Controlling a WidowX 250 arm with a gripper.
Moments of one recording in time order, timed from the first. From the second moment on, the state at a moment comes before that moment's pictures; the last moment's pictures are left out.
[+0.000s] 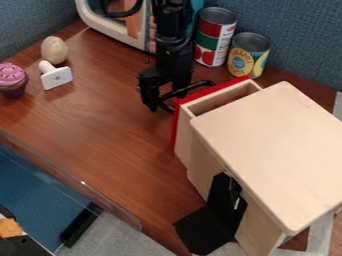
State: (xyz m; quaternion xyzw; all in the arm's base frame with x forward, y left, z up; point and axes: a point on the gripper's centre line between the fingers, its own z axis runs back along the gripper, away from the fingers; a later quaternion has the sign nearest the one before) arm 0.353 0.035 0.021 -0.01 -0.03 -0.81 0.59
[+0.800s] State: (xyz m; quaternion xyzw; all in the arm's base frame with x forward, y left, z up) arm 0.319 -0.002 0.016 -0.04 -0.02 -0.83 0.56
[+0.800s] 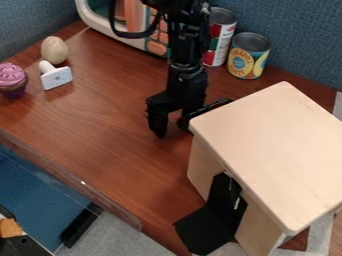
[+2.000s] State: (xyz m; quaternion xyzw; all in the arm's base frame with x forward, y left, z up) arm 0.335 0.174 0.111 0.12 -0.08 -0.43 0.89
